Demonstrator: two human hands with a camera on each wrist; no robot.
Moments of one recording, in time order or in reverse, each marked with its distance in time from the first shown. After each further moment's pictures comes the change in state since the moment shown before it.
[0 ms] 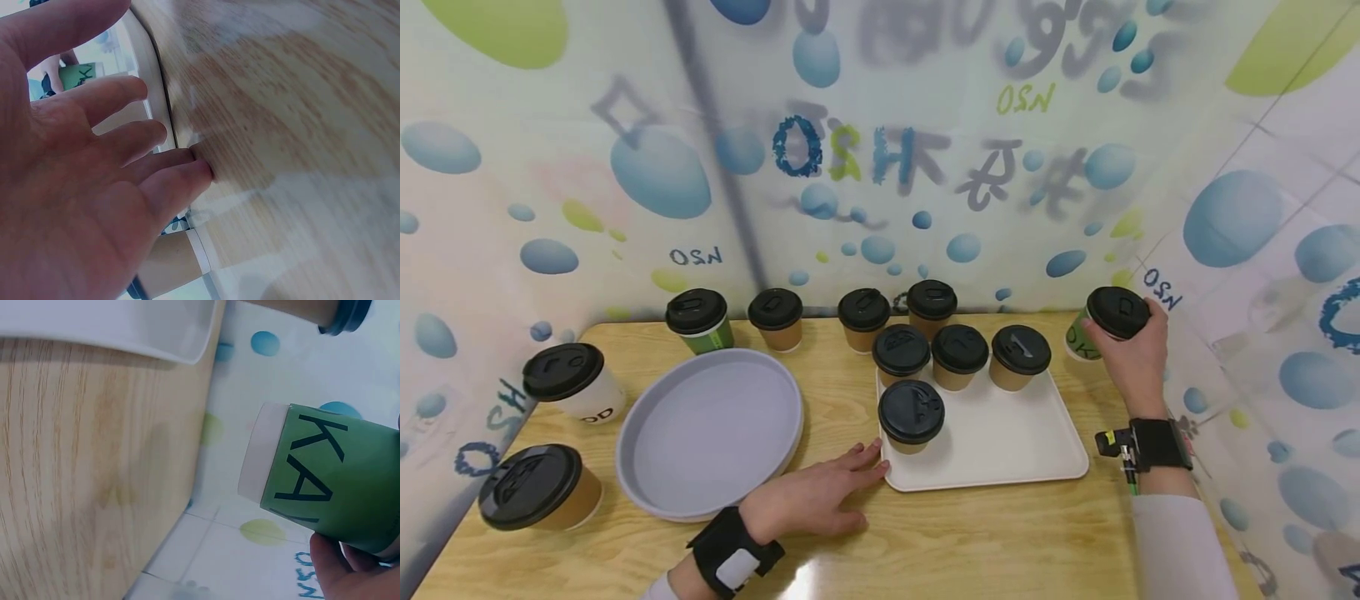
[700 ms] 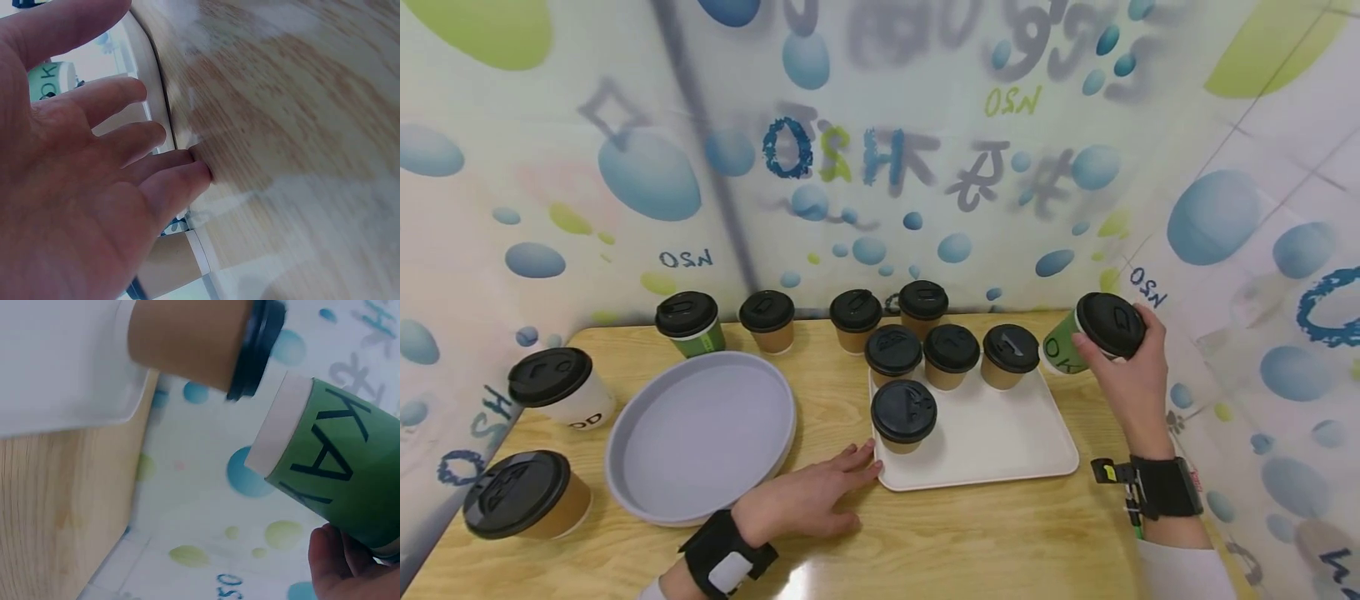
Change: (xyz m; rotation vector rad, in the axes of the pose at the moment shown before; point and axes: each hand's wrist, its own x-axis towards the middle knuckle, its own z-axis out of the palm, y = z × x) left_hand 0.002 -0.002 0.002 -0.009 0.015 0.012; right_hand -0.058 -0.034 -0.019 0.078 0.002 -0.055
